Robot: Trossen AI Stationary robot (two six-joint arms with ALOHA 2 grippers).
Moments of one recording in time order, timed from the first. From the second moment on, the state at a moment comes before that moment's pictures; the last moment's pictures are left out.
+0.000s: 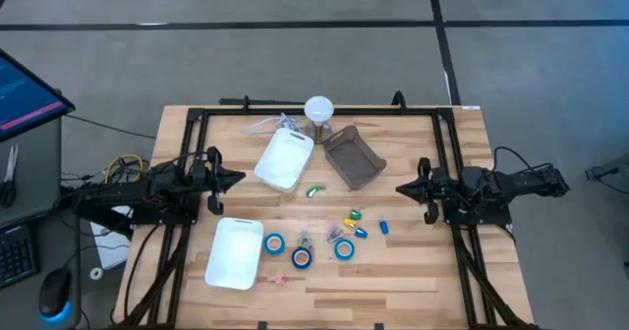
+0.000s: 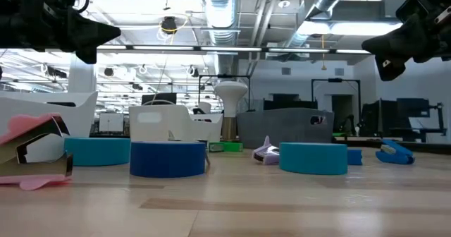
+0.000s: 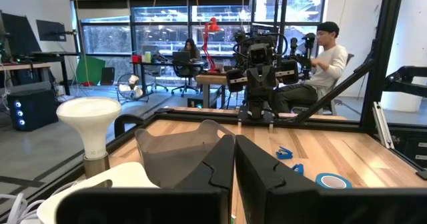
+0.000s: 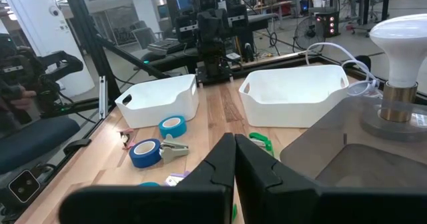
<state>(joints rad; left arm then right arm) 0.07 0.00 0.01 0.11 -0.12 0.00 0.17 0.01 0.06 -0.12 0.21 0.21</state>
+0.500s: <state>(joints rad) 0.07 0.00 0.01 0.12 -0.12 -0.04 0.17 0.01 0.06 -0.12 0.21 0.21</state>
